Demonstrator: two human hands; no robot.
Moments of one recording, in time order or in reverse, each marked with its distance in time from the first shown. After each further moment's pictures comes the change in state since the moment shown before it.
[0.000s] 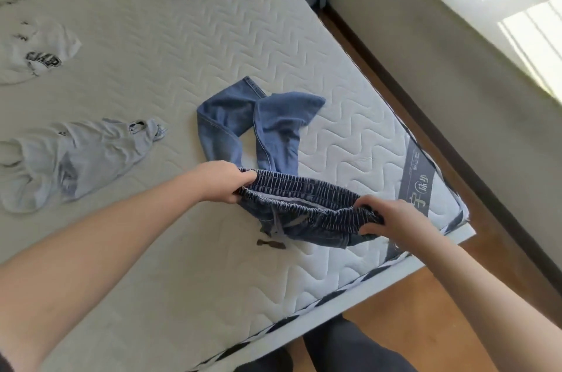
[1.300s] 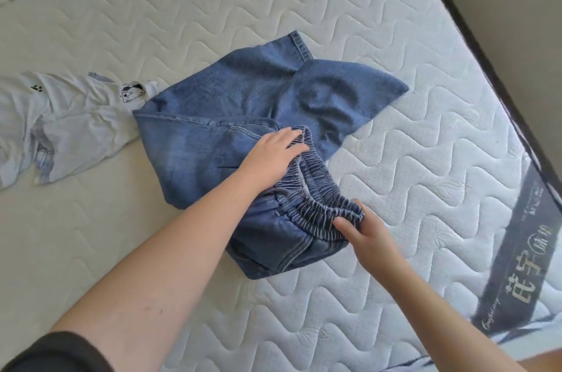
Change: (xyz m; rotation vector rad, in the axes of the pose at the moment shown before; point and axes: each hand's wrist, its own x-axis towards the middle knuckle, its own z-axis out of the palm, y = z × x) left_hand 0.194 -0.096 0.128 -0.327 0.361 -0.183; right_hand 0.218 -0.050 0.147 0.876 0.040 0.056
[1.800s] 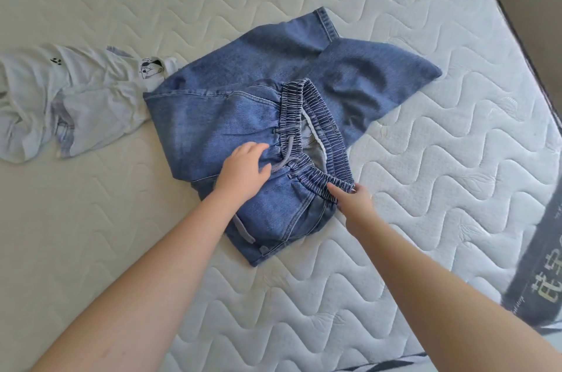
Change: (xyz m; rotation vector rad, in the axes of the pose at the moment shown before) left_hand -0.090 -0.030 0.024 -0.405 0.035 -0.553; right_hand 0.084 0.055 0.066 0.332 0.296 0.558
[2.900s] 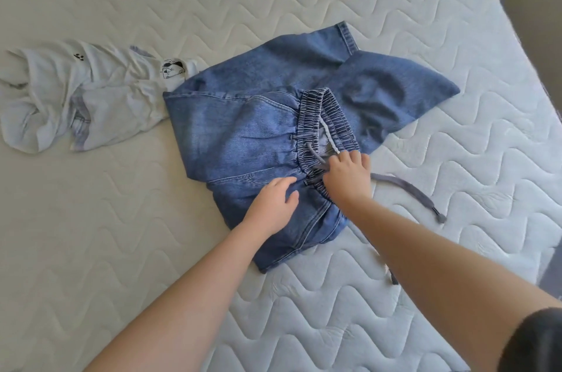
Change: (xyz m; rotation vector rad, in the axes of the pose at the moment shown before) left_hand -0.040 0.005 0.043 -0.344 -0.105 -0.046; right_hand 0.012 -0.044 0.052 -1.611 0.195 -0.876
